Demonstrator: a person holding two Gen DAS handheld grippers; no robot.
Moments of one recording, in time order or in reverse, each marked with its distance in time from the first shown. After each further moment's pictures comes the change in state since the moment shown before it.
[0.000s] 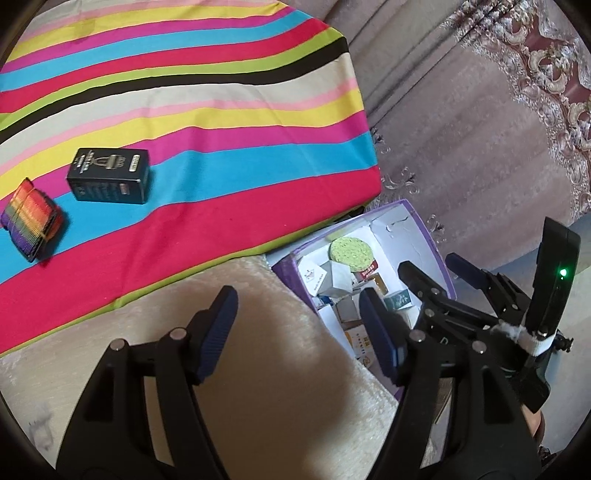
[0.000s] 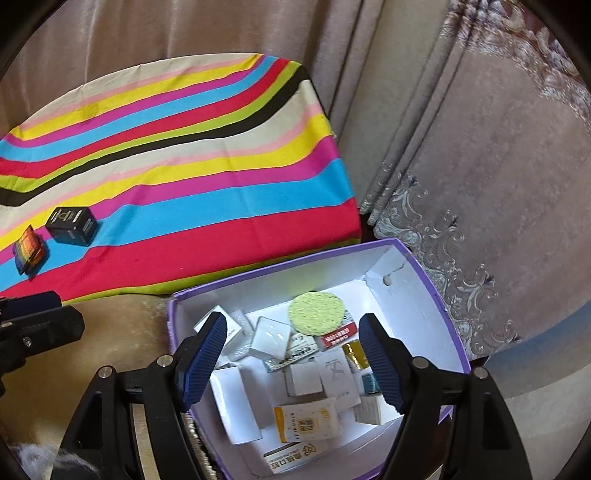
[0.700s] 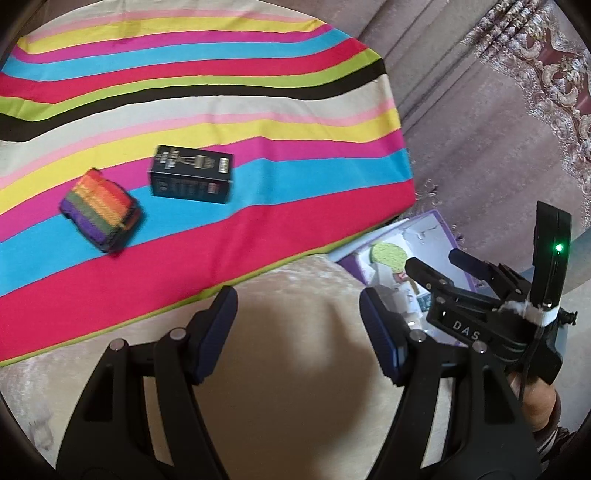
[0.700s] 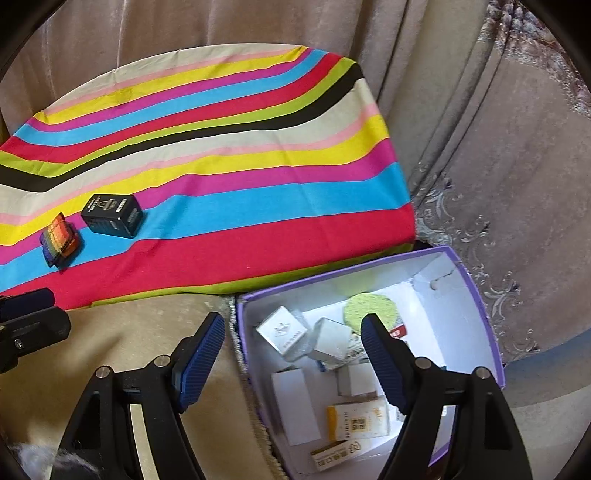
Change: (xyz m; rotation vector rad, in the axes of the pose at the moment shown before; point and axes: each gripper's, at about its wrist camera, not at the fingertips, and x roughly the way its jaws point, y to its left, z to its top) left arm -0.043 0.055 -0.007 -0.026 -0.040 0.084; right arm 0.005 0.053 0.011 -0.048 0.043 0.098
